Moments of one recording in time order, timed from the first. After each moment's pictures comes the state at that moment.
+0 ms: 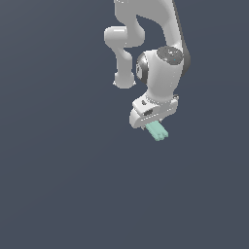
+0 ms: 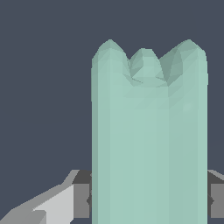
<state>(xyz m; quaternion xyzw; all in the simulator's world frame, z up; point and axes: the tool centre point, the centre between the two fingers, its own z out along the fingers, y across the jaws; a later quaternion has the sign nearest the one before) -0.038 0.116 0.181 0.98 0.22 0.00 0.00</state>
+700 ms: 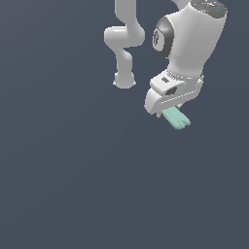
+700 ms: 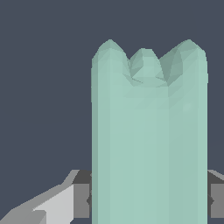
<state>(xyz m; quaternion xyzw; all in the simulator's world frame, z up) -0.027 0.162 0.272 0.98 0.22 0.00 0.00</state>
